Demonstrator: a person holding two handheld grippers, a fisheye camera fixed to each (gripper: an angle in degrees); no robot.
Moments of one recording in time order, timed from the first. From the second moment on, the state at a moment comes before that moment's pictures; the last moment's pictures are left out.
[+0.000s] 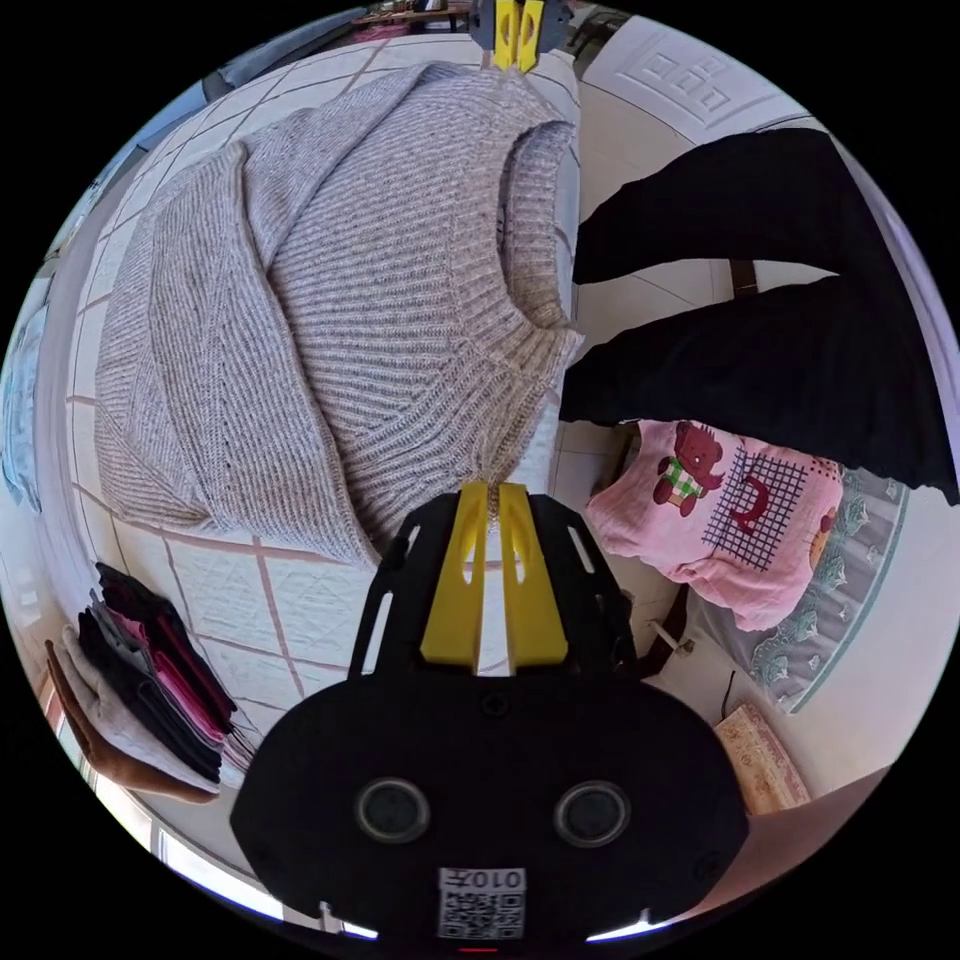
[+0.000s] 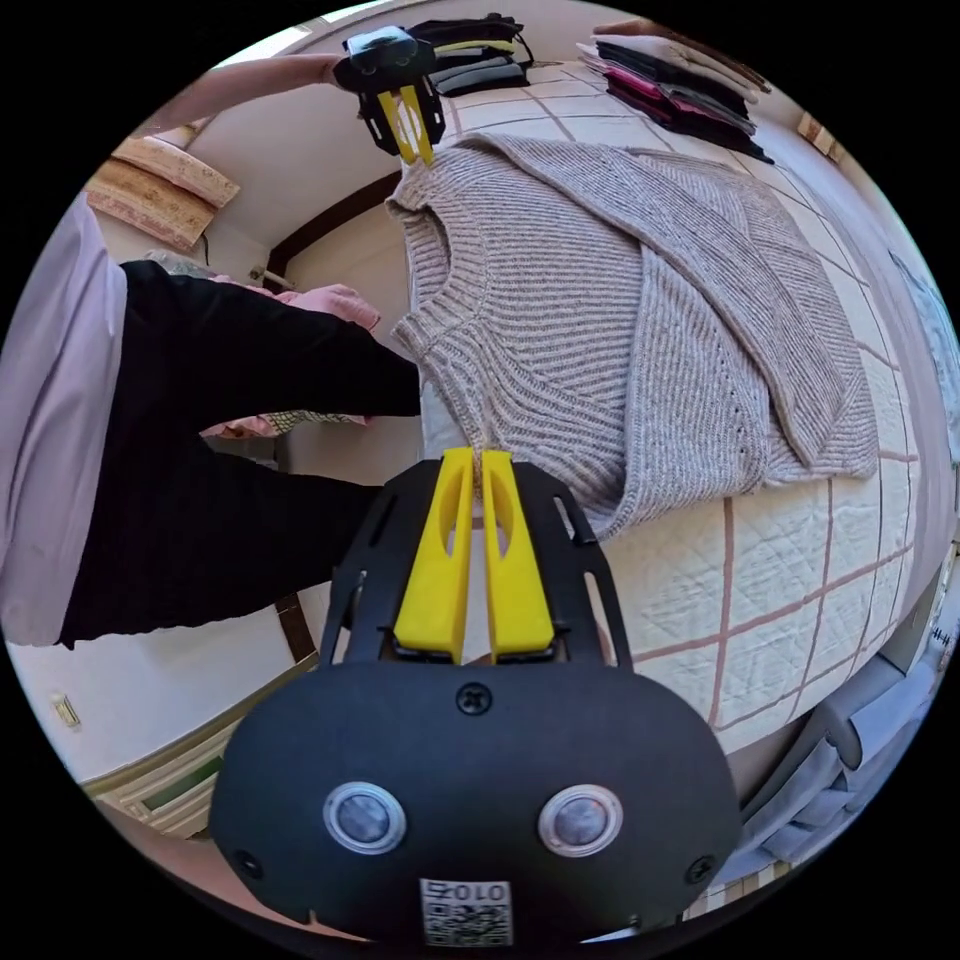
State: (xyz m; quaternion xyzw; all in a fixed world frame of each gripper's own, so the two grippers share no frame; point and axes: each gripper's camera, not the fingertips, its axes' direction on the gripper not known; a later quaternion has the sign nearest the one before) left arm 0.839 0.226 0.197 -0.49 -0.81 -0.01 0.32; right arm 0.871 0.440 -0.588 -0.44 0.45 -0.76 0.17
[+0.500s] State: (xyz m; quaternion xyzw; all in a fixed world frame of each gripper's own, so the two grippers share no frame) left arm 0.925 0.164 0.245 -0.44 -0.76 -0.07 0.48; right arm 0.715 0.488 -0.624 -0.48 0.43 -0.71 0.29
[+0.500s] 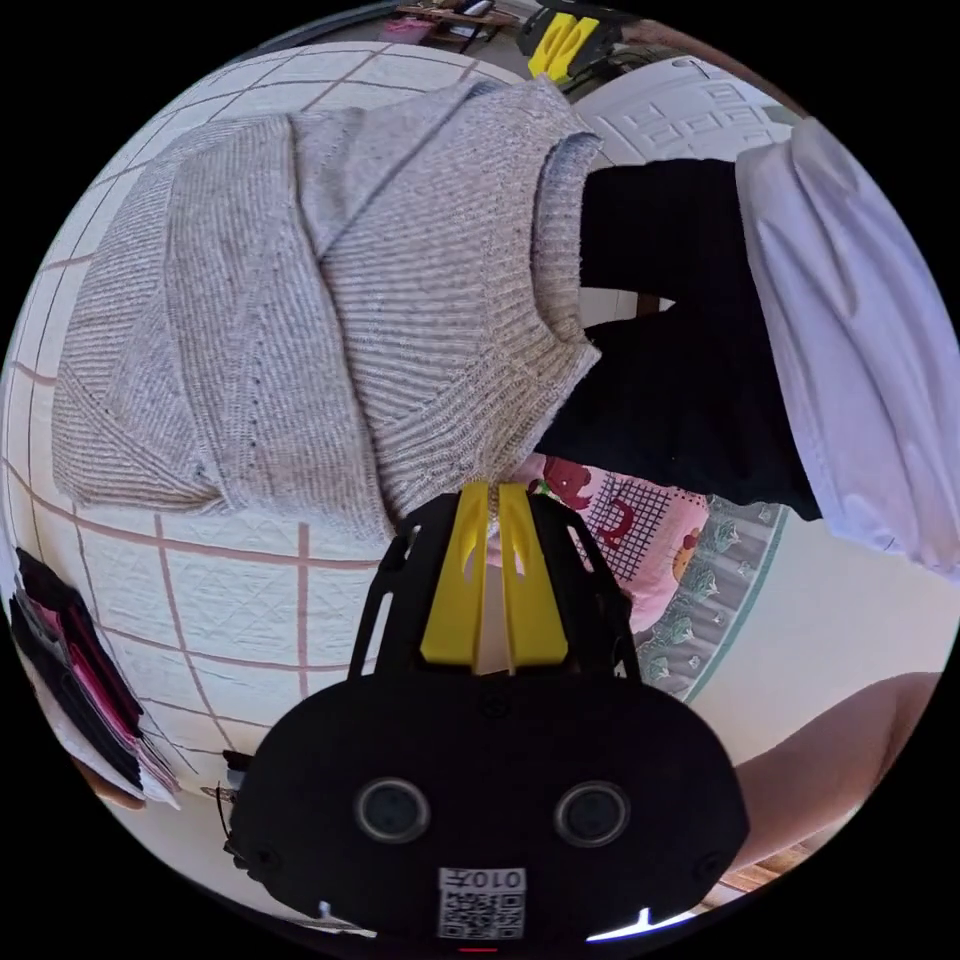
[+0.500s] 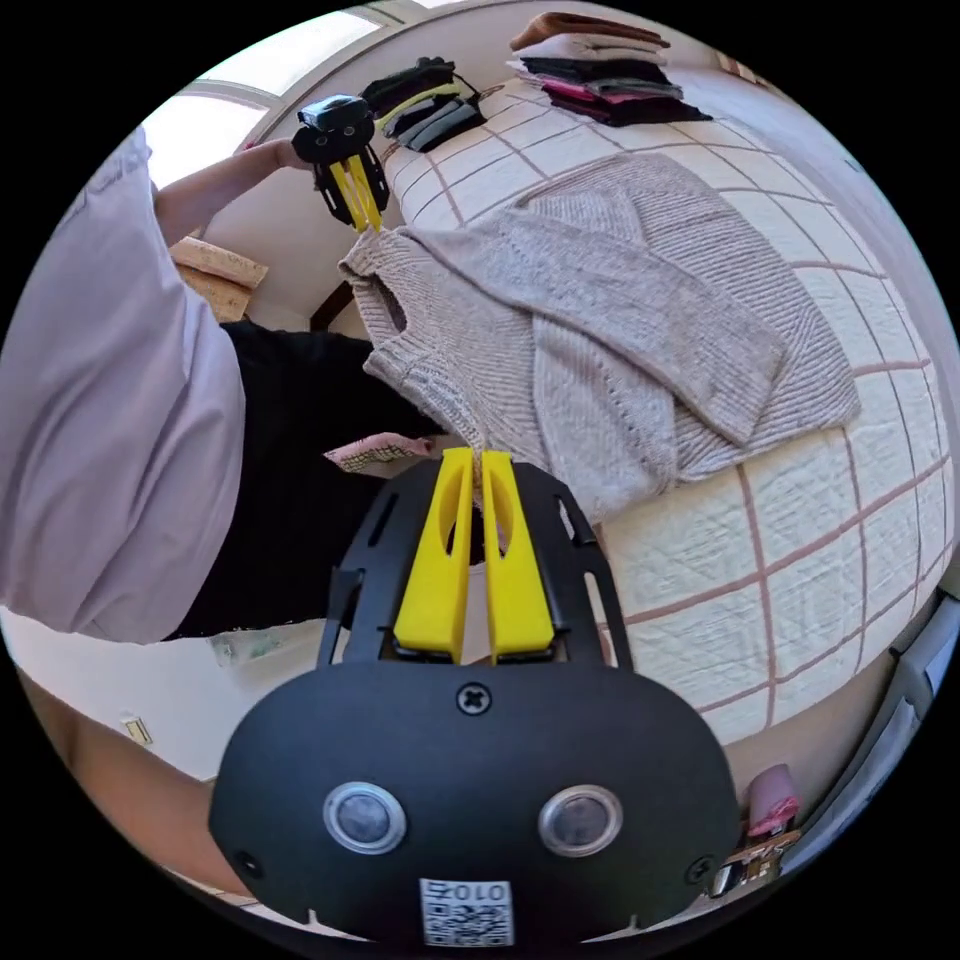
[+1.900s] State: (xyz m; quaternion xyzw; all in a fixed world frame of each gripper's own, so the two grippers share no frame) left arm 1.037 0.010 0.045 0.15 -0.91 0.06 0.39; right arm 0.411 0.433 -0.550 -0.15 0.35 -0.75 0.53
